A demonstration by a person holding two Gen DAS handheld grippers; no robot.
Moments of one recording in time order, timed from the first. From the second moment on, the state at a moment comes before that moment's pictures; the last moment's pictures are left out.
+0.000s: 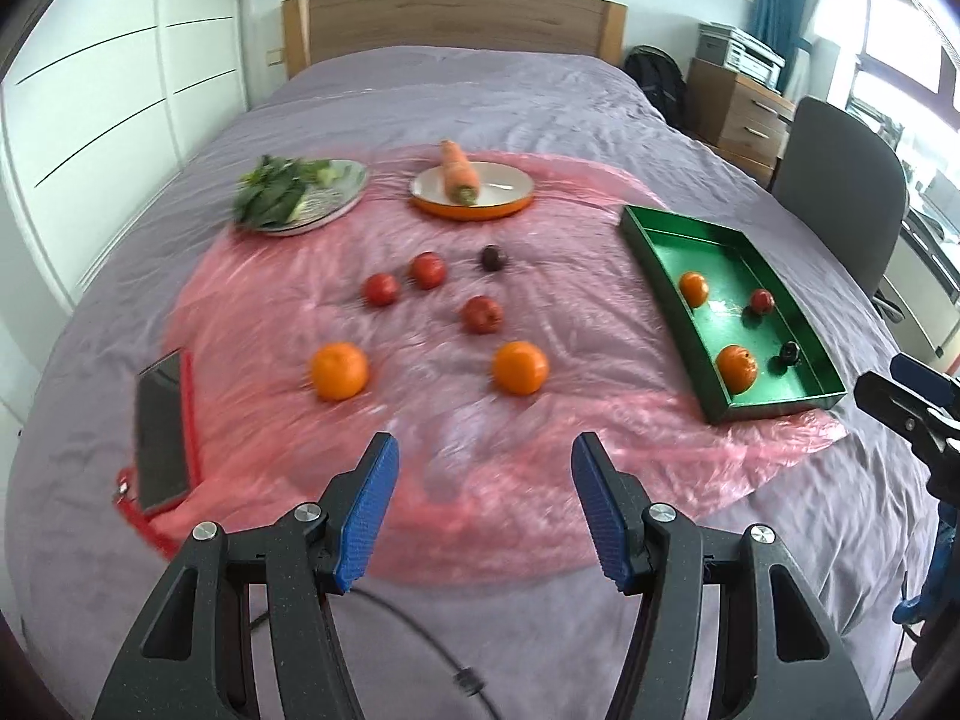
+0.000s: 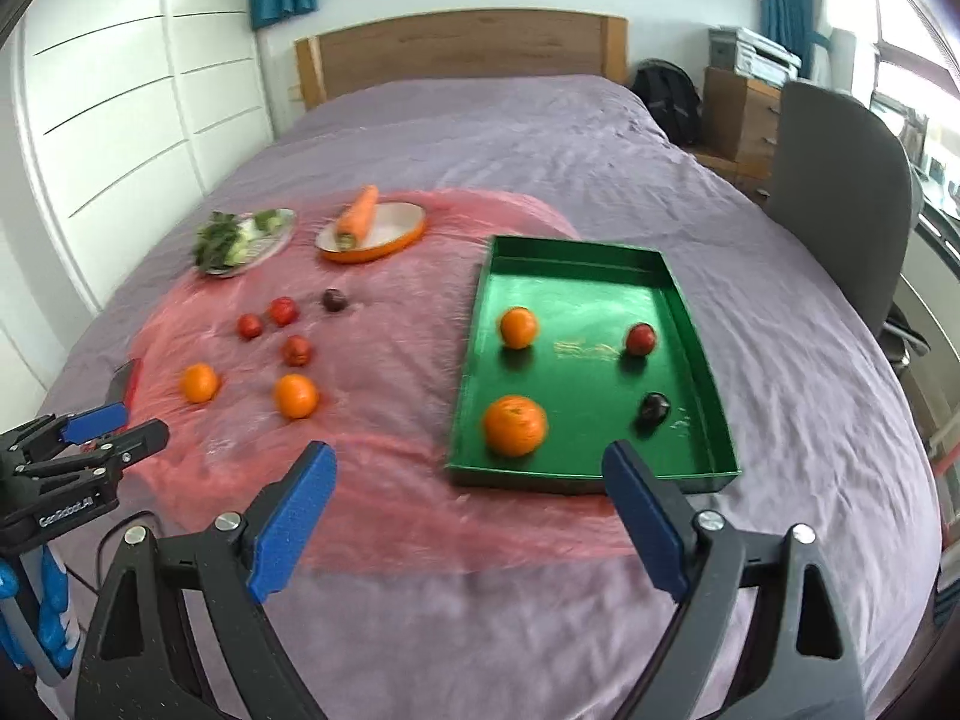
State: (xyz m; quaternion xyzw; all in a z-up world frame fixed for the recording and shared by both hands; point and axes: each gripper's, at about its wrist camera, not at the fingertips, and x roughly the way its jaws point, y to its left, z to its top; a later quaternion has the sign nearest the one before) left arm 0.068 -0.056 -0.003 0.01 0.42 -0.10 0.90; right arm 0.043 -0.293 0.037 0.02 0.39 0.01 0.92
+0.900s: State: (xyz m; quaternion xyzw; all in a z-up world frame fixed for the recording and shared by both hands) left arm 0.005 0.046 0.006 -0.01 0.41 0.00 0.91; right arm -0.009 -0.190 0.045 -0.01 0.39 0.09 0.92
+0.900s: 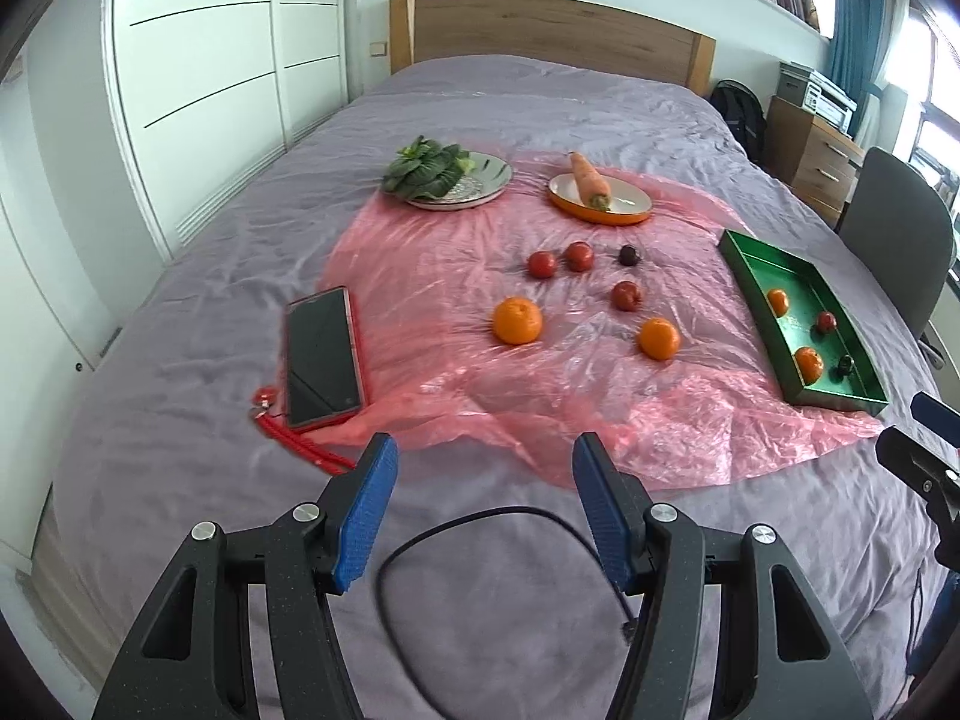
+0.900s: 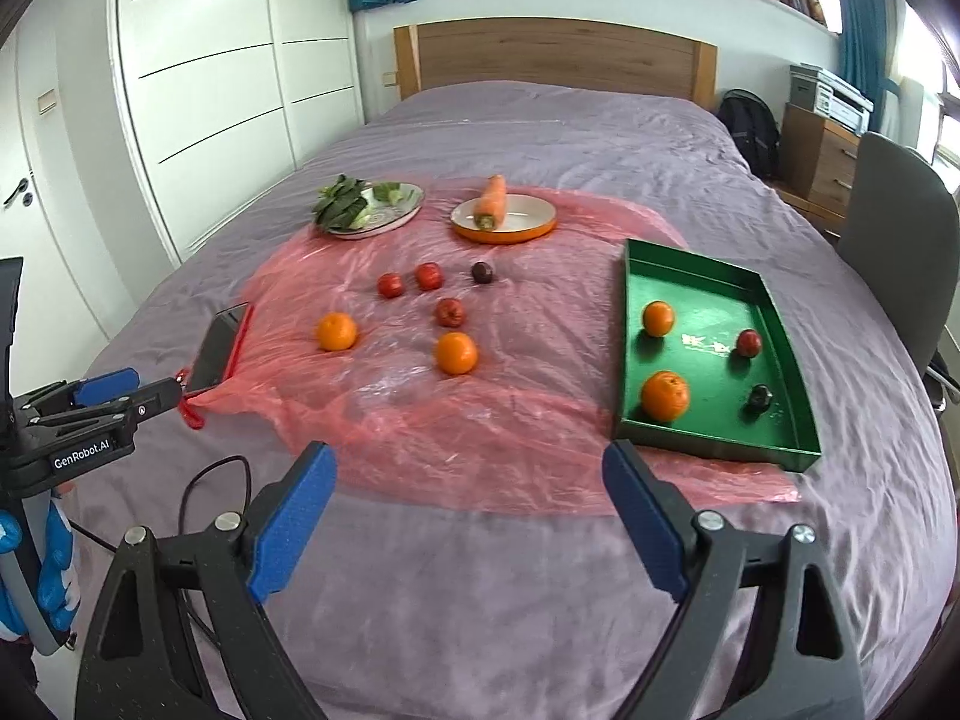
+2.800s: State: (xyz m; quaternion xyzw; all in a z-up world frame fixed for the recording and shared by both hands) left arm 0.213 0.030 -0.112 -0.03 0.48 -0.08 0.88; right arm 0.198 -0.149 -0.090 0.03 0.47 0.14 0.87
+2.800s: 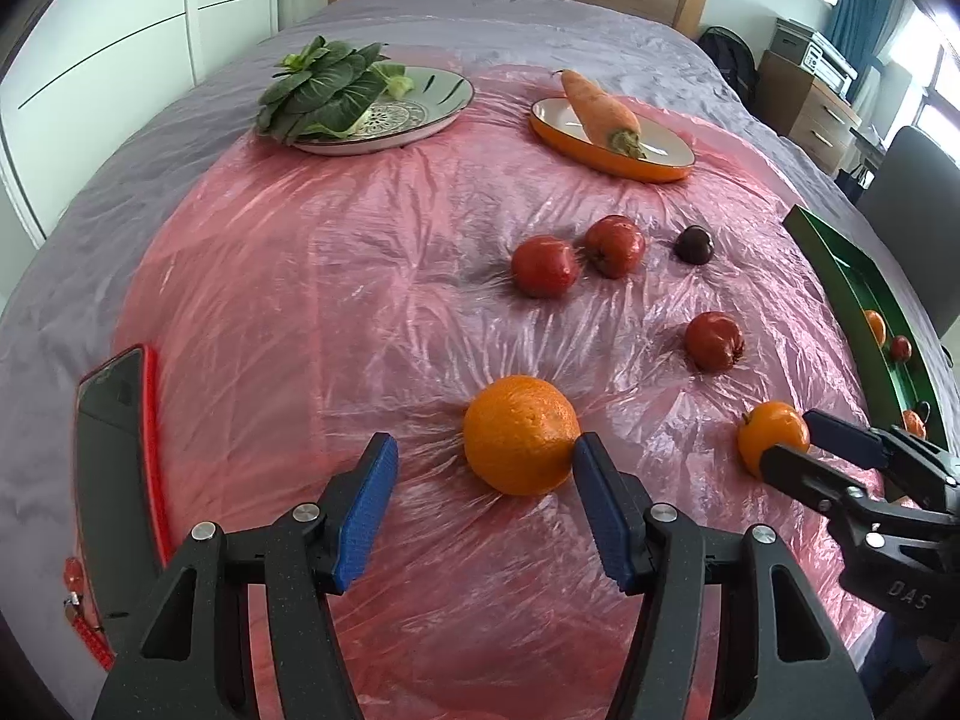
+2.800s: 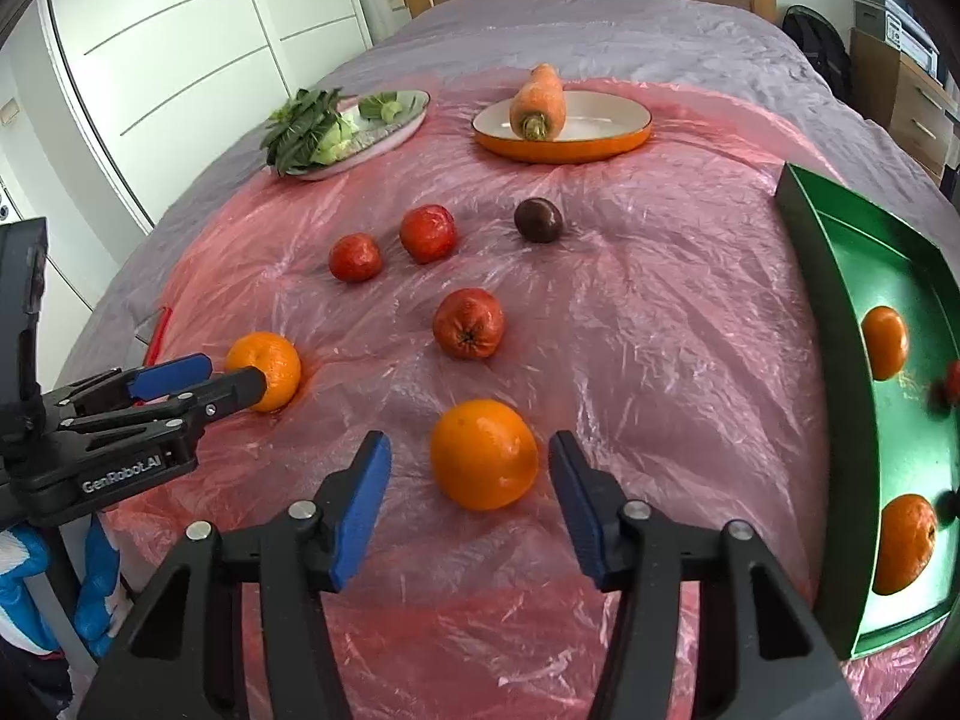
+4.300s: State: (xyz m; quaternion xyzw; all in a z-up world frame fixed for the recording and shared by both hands) left arm 0.217 0.009 -0.130 0.01 0.48 -0.07 0.88; right arm 0.211 -0.149 -0.116 0.03 0.49 0.15 0.86
